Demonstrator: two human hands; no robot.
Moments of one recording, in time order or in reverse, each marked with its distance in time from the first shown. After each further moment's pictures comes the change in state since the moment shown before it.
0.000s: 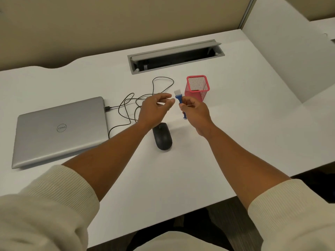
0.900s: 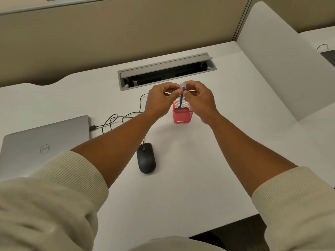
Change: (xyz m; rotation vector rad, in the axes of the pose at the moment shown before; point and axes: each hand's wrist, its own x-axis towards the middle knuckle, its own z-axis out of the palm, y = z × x) left_hand 0.107 0.063 0.058 -0.022 0.041 0.153; right_hand 0.095 -0.036 -0.079 -0.047 0.055 -0.231
